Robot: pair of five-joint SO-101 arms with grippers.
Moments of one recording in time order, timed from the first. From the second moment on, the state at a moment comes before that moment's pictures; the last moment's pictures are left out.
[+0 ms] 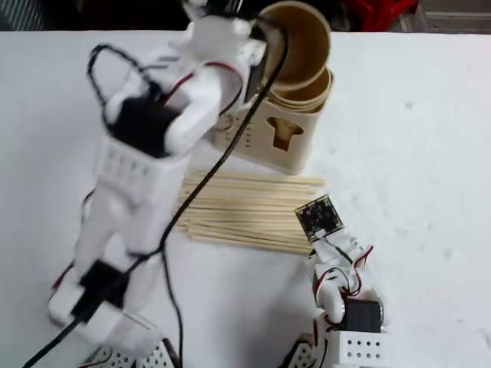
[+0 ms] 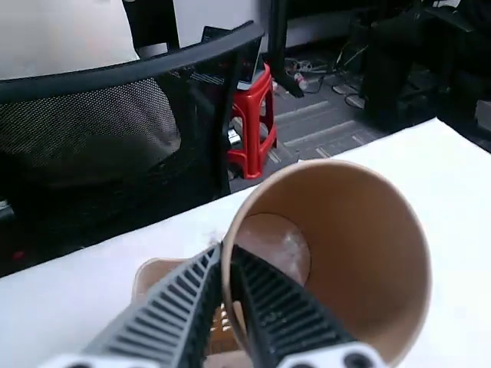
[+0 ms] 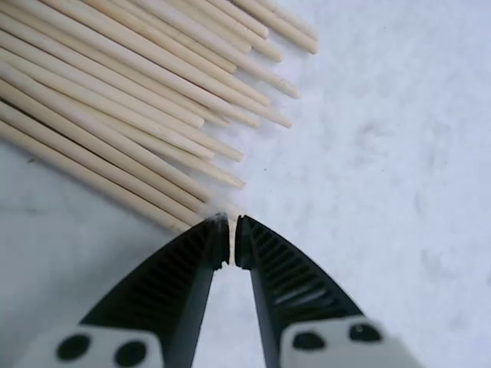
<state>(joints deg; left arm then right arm) 22.4 1.5 -40.4 69.9 2.0 -0.4 -102.9 96.4 65.7 31.9</state>
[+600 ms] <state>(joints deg) 24.8 22.1 -58.9 75.6 4.0 -0.4 -102.9 96.4 65.7 31.9</state>
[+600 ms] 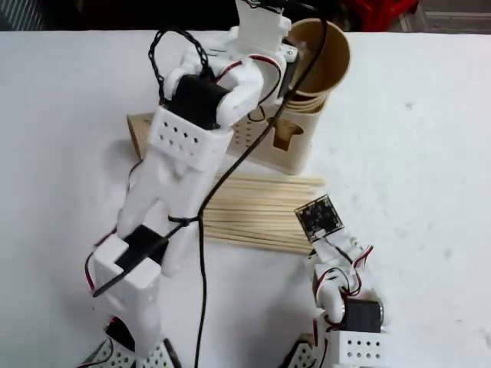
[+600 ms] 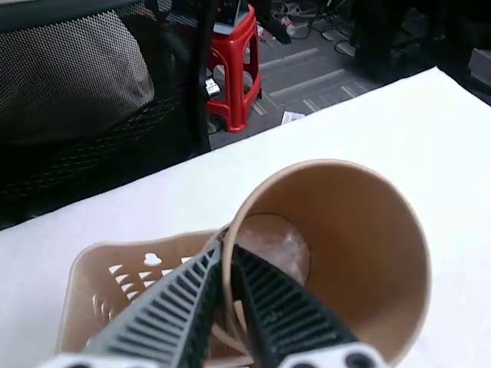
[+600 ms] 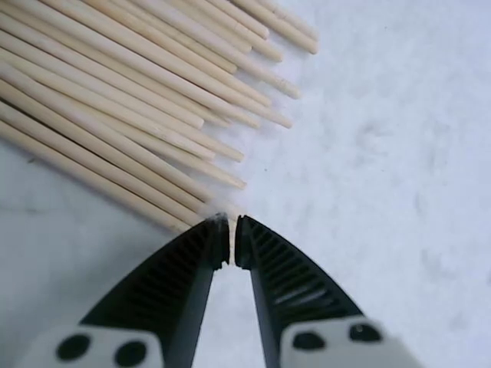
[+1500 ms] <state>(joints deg) 17.5 30.8 -57.6 71.8 2.7 -0.4 -102.9 96.4 65.7 31.9</state>
